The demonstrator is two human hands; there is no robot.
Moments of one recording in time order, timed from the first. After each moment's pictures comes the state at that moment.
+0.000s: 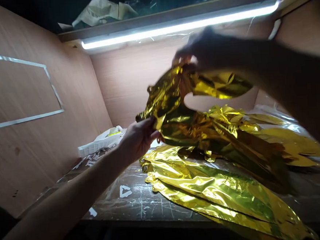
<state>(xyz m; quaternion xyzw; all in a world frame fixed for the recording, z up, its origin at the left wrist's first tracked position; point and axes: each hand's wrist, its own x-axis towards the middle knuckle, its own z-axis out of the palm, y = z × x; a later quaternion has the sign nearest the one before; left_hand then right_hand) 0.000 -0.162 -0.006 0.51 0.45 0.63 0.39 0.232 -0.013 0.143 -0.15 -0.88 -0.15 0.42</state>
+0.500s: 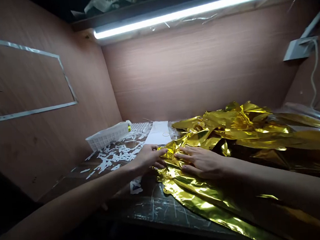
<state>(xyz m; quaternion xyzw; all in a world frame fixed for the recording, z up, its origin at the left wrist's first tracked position) -0.048 -0.151 -0.106 0.60 0.64 0.44 0.22 0.193 -0.052 -0.118 -0.16 -0.98 0.04 0.09</state>
